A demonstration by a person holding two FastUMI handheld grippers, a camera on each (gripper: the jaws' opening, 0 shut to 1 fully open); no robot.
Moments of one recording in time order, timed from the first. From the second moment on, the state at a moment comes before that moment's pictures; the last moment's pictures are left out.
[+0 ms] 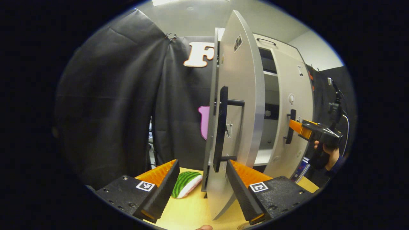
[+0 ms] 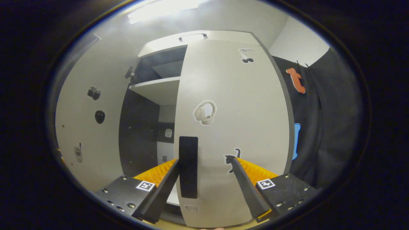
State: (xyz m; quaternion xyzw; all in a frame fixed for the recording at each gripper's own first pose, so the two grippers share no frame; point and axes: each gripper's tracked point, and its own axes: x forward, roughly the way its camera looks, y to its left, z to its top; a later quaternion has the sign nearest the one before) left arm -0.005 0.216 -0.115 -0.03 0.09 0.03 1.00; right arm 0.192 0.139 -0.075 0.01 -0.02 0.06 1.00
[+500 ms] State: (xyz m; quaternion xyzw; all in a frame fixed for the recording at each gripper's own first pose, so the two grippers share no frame) left arm 0.033 0.137 -0.108 -0.06 0.08 -0.06 0.99; right arm 0.162 0.065 -0.075 -0.01 0.00 0.01 1.00
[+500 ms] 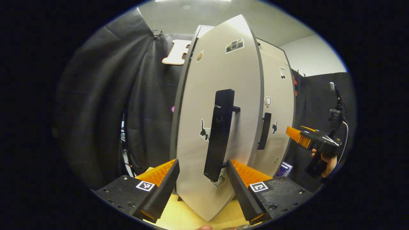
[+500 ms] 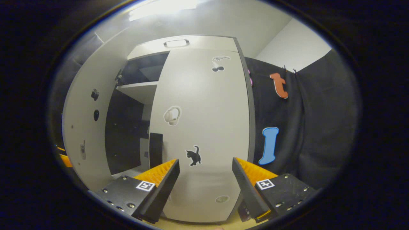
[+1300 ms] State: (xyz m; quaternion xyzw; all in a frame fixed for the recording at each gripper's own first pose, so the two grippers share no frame) left arm 0.106 0.074 -0.114 -0.08 0.09 -0.12 0.99; right arm 0.102 -0.017 -0.073 -0.04 0.02 -0.08 1.00
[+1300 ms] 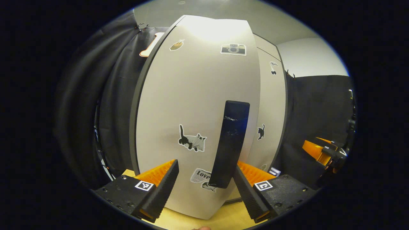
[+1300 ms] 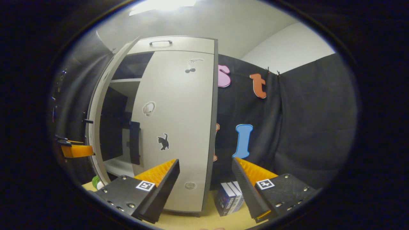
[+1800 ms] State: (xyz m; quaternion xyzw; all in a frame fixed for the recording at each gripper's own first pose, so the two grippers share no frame) left arm 0.146 0.051 -0.126 -0.09 0.10 -0.13 0.98; right arm 0.078 -0.046 -0.057 -0.02 0.01 -0.11 0.99
